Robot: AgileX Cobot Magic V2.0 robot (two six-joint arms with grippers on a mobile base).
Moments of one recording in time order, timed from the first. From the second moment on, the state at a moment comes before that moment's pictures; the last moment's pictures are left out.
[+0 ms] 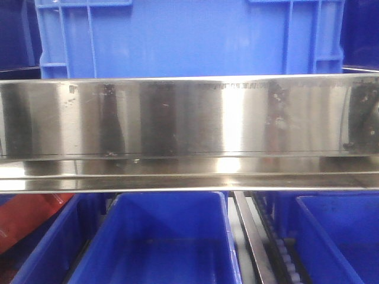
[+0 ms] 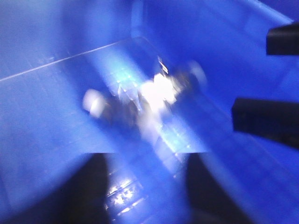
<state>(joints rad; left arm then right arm) -0.39 1.69 -1.74 -0.28 0.79 0.18 0.32 1.63 -1.61 0.15 0.62 -0.05</state>
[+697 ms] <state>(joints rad) -0.39 1.47 -1.68 -0.28 0.74 0.18 0.32 1.39 -1.51 0.15 0.56 -0.04</state>
